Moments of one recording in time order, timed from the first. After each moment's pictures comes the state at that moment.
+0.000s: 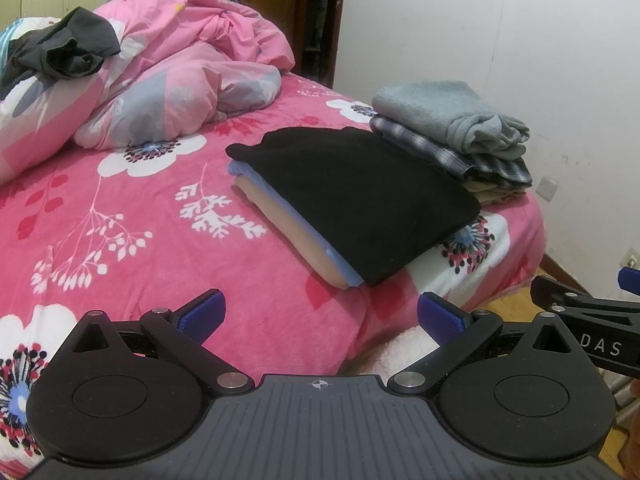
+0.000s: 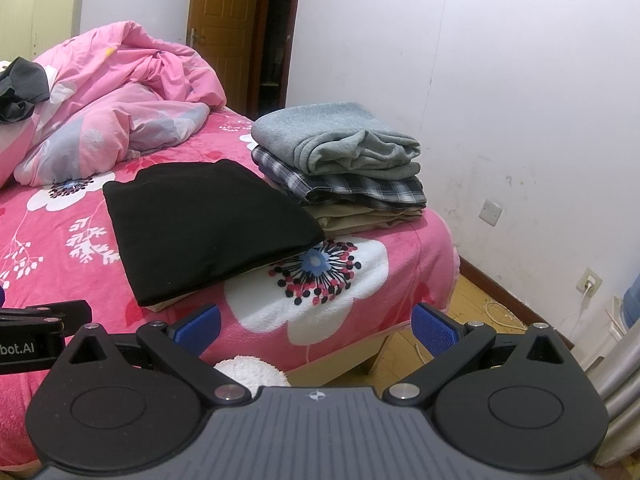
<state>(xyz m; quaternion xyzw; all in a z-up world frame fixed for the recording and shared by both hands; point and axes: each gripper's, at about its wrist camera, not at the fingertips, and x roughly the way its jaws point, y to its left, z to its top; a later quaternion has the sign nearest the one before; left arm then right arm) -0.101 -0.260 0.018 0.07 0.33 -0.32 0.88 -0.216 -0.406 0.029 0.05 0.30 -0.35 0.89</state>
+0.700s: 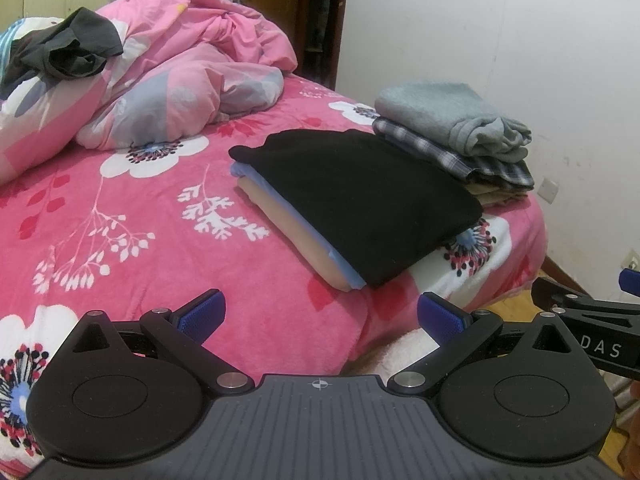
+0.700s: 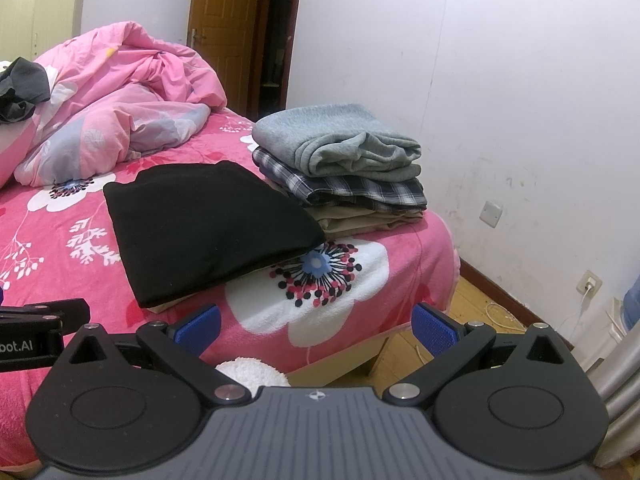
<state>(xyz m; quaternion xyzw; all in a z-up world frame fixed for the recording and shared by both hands) -0.100 -0.259 0.019 0.07 0.33 -0.32 0.89 -0.216 -0.405 0.028 0.05 0.30 -0.35 0.89</state>
